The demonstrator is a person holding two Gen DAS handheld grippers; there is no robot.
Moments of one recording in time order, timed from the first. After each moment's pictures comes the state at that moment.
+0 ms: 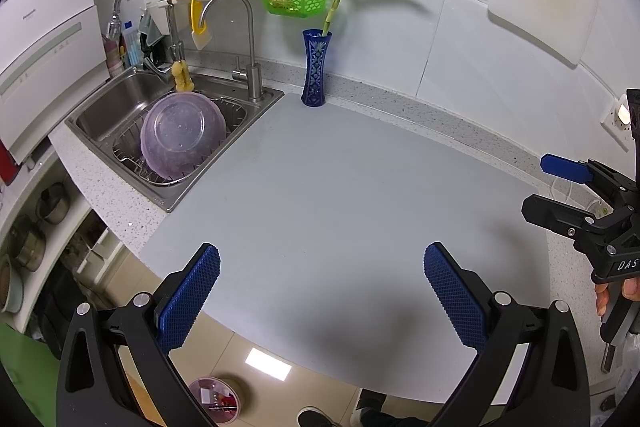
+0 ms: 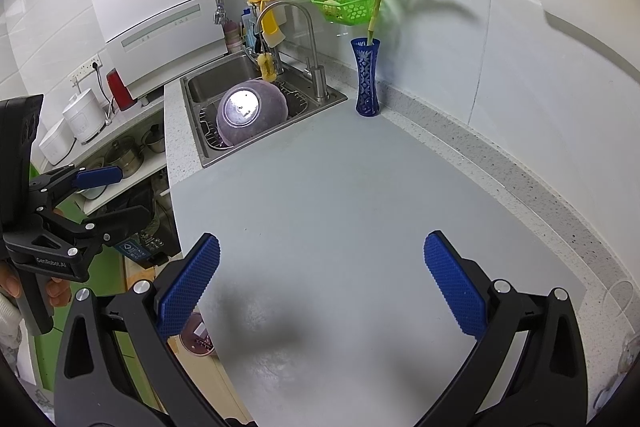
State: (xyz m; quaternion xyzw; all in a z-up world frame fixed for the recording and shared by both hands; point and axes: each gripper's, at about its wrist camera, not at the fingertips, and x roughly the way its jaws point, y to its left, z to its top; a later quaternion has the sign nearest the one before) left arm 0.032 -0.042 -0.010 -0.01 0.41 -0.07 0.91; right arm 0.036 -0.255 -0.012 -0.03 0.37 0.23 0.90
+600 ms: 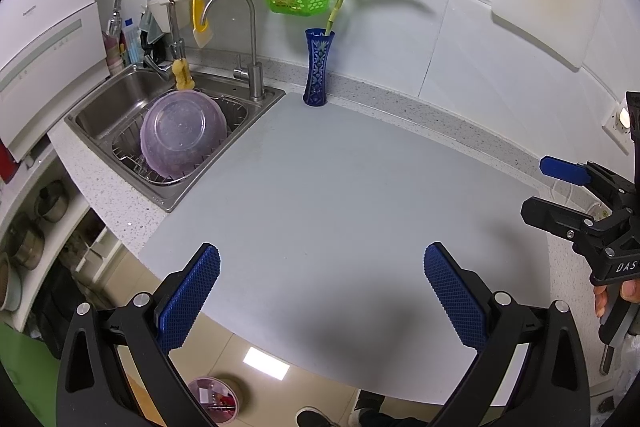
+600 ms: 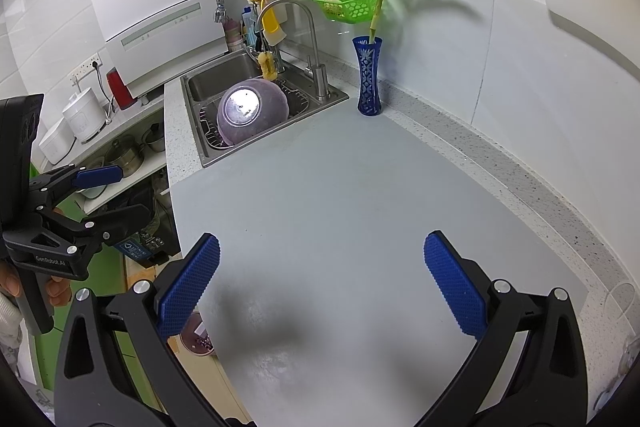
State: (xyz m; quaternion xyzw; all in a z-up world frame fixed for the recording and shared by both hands) left arm 0.036 -0.035 -0.013 -0.01 0.42 -0.07 0.91; right arm 0.036 -0.251 -0.013 -0.03 0.37 0.23 0.90
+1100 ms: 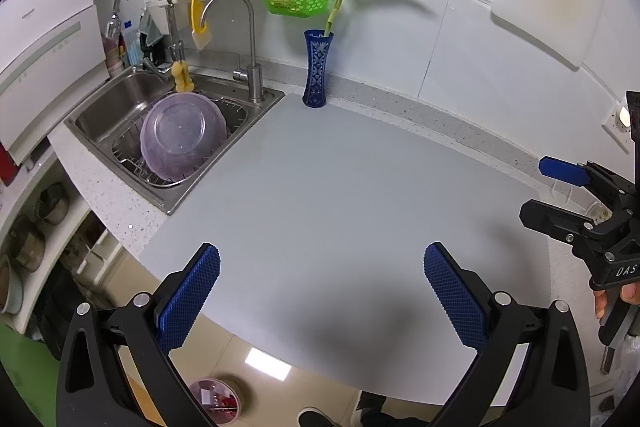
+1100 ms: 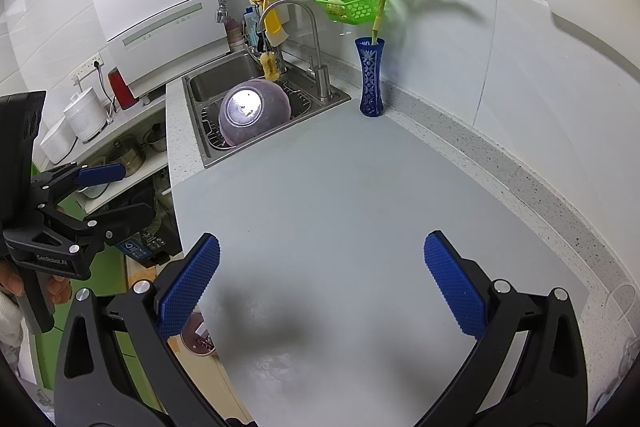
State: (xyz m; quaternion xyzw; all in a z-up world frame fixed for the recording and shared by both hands) left arm 0.039 -0.038 -0.012 -0.01 0.41 -0.07 0.91; right arm 0.032 -0.246 -0.013 -0.03 0.37 0.23 0.90
